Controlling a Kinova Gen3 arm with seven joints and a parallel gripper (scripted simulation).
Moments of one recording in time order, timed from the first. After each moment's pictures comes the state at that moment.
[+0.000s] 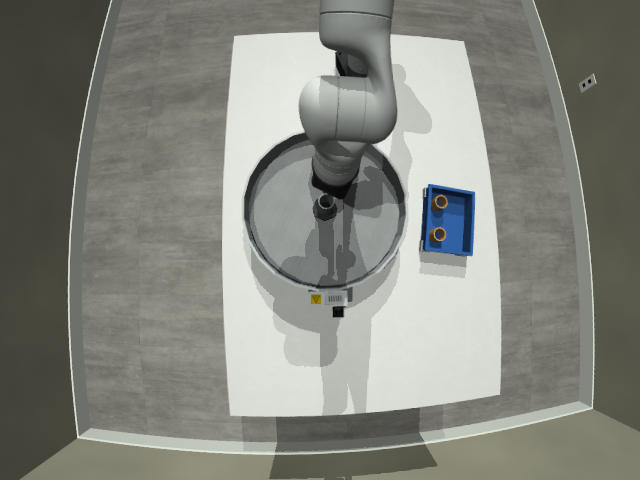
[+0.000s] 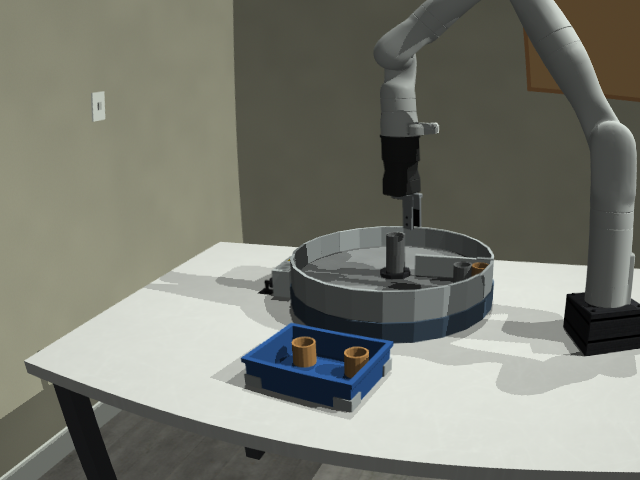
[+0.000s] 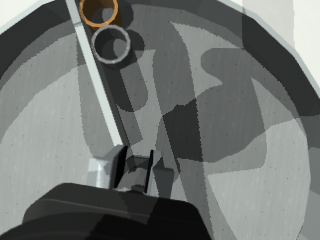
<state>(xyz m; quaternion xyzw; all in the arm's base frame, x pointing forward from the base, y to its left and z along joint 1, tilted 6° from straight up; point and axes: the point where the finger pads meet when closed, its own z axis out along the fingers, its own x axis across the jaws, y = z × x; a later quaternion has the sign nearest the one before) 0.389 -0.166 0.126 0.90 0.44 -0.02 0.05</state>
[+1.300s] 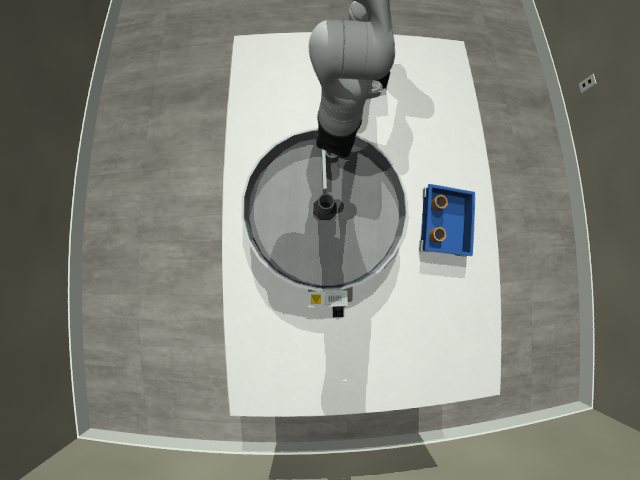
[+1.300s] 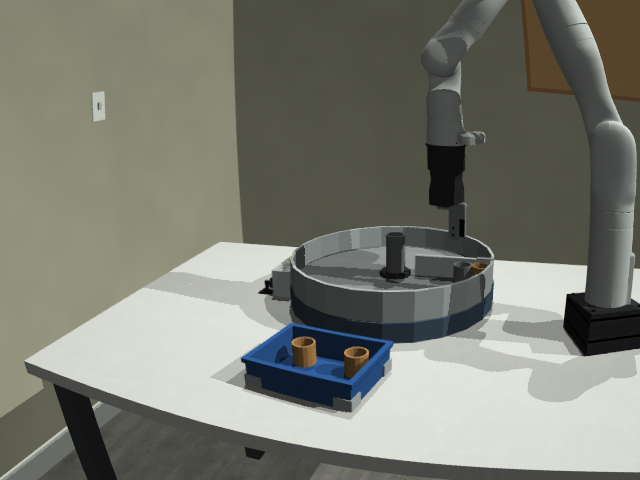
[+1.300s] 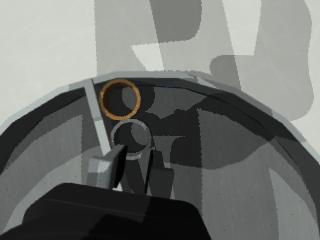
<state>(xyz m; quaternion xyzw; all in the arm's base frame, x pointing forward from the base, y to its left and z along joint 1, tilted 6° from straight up) 0.298 -0.142 0.110 0.88 0.47 -0.02 0.05</state>
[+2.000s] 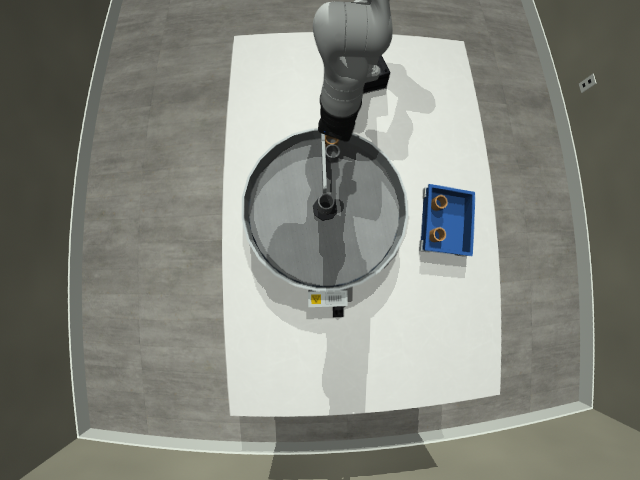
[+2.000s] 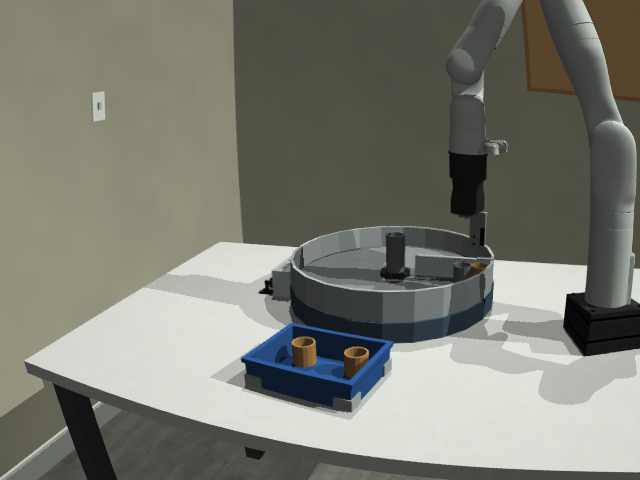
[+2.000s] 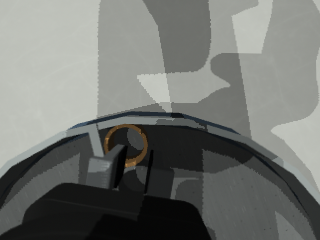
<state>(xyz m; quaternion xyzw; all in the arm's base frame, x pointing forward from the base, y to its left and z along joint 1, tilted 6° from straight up) 0.257 -0.132 0.095 0.87 0.48 -0.01 0.05</state>
